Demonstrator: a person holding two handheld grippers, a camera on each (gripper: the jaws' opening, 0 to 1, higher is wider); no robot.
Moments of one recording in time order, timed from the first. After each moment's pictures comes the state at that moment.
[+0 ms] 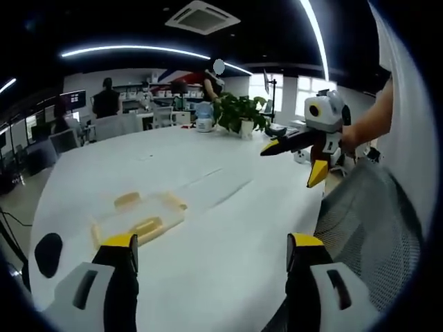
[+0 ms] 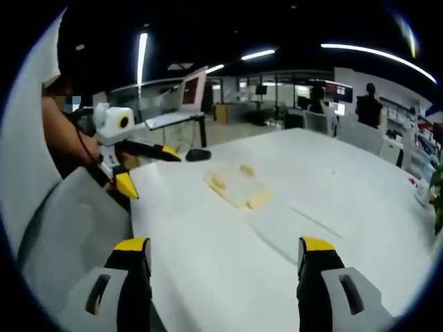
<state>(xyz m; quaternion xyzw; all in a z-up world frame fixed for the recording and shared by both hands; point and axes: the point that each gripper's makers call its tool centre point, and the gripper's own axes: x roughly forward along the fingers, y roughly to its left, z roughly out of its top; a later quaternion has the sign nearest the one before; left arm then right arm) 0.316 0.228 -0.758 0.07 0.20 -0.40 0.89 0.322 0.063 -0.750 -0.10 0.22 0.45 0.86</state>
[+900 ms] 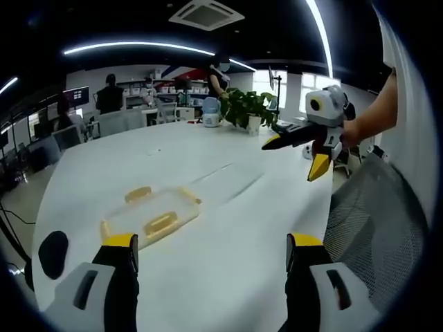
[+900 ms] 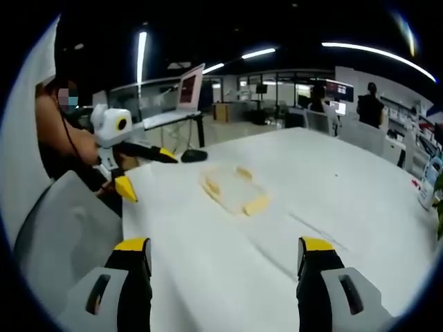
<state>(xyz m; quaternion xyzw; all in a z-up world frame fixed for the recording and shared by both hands) 0.335 0.246 -0.769 0.08 0.22 -0.39 0.89 0.348 0.079 -0.756 -0.10 0.22 0.46 0.86</state>
